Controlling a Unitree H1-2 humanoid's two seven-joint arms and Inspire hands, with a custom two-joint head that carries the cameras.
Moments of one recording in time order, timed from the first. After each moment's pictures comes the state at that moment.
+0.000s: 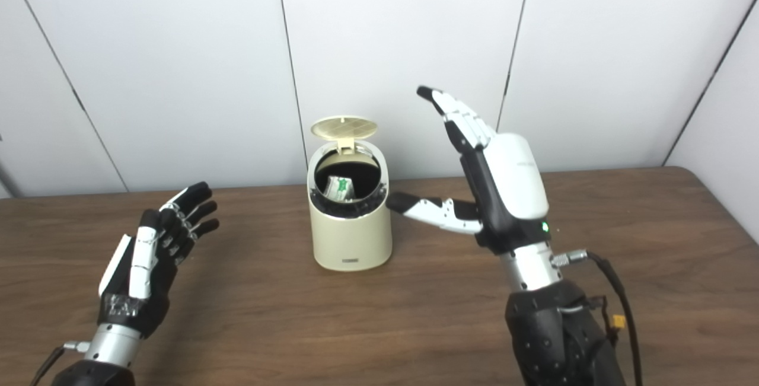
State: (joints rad) left arm -0.16 0.29 -0.10 -0.14 -0.33 -0.02 0.00; right arm -0.37 -0.21 0.09 -0.52 -0.75 0.14 0.08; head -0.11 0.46
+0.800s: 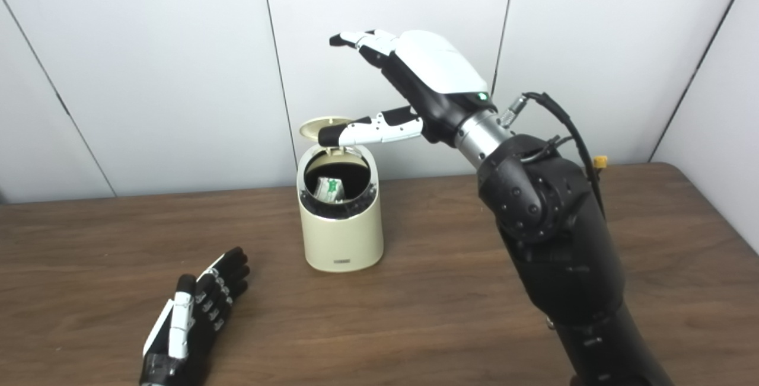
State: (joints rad) left arm -0.06 0.11 -0.04 -0.01 -0.28 -0.02 -0.15; right arm -0.77 -0.33 0.18 -0.37 -0.76 0.33 0.57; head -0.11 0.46
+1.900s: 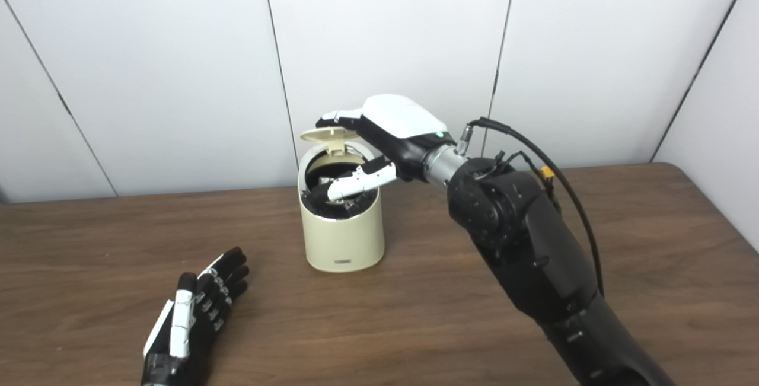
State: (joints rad) left arm -0.05 0.06 0.01 -0.04 -0.26 0.02 -0.16; right arm -0.73 -0.35 0.31 -0.21 -0.74 0.26 0.57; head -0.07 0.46
